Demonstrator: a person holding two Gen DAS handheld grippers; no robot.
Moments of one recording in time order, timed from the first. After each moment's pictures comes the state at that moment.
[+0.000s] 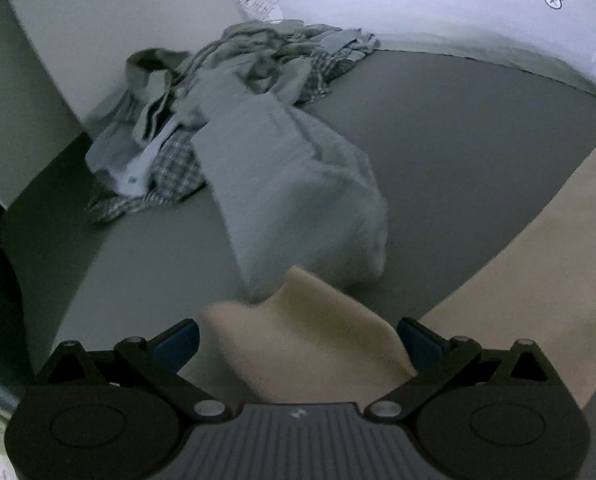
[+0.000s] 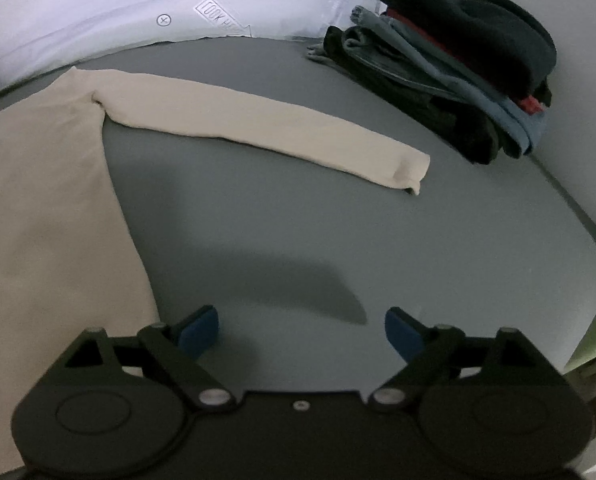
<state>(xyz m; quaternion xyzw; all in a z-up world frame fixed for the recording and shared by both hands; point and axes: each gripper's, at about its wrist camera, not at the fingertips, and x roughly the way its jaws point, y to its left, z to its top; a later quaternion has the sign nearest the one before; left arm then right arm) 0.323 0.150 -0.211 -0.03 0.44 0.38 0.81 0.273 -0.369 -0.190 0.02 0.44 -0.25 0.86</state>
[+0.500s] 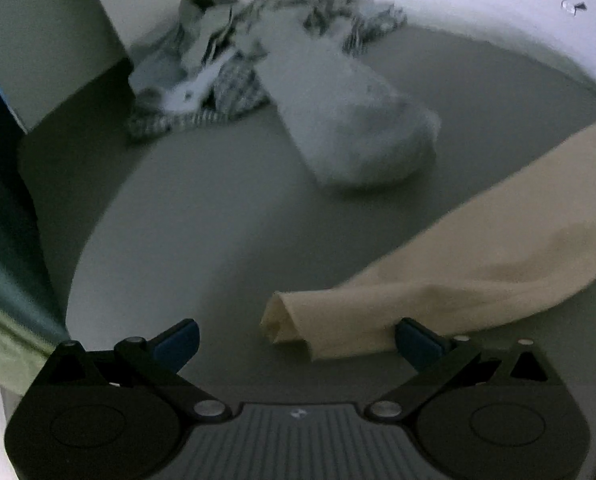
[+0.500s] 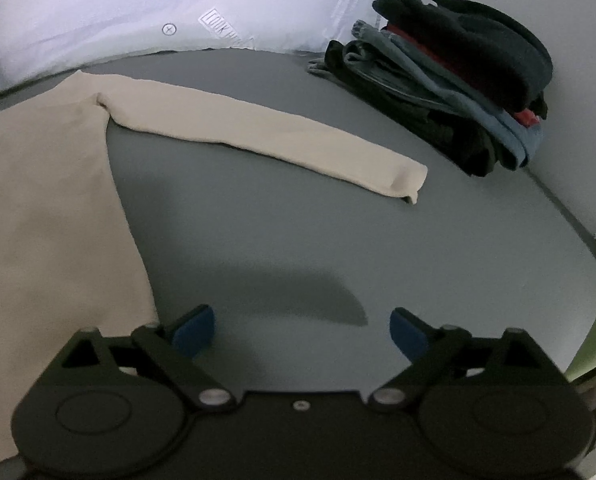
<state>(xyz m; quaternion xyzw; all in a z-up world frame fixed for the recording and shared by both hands) 0.234 0.146 -0.206 -0.10 0.47 0.38 0.79 0.263 -0.366 -0.194 0.02 0.42 -0.26 0.87</state>
